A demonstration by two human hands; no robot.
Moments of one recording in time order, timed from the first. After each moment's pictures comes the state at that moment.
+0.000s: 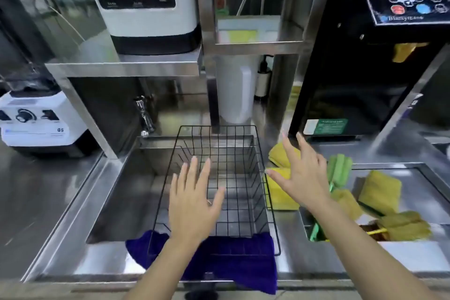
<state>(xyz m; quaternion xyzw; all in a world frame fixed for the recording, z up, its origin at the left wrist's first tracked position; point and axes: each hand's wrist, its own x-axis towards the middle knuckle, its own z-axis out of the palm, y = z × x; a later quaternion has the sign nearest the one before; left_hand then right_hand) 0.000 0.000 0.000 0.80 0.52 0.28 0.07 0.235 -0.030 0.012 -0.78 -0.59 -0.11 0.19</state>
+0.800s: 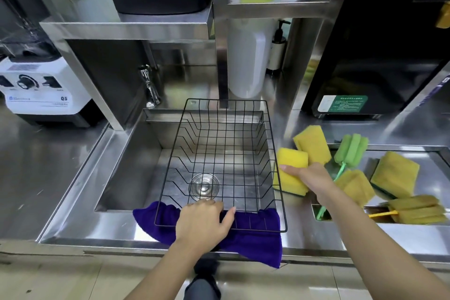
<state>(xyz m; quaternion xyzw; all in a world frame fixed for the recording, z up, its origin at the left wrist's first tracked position) -0.019 -0.037 -0.056 0.86 0.49 0.06 0.07 0.246 -0.029 -0.039 -0.82 -0.23 0.41 0.33</state>
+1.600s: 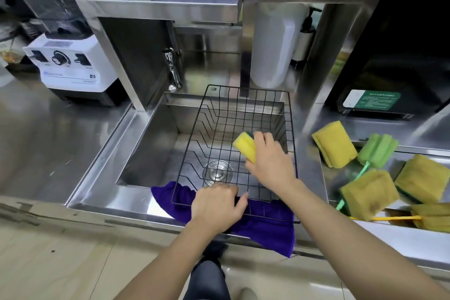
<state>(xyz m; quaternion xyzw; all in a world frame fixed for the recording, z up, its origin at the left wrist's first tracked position) -0.016 -0.035 -0.056 0.86 0.50 0.09 0.08 0.133 0.000 -0.025 -0.73 -0.67 0.06 0.14</state>
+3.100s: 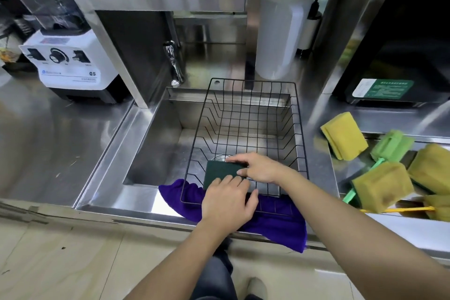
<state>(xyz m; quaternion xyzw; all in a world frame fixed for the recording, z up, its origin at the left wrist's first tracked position) -0.018 -0.037 -0.052 0.88 0.46 0.14 0.02 0.114 0.024 -0.046 -0.59 -0.65 0.47 0.09</state>
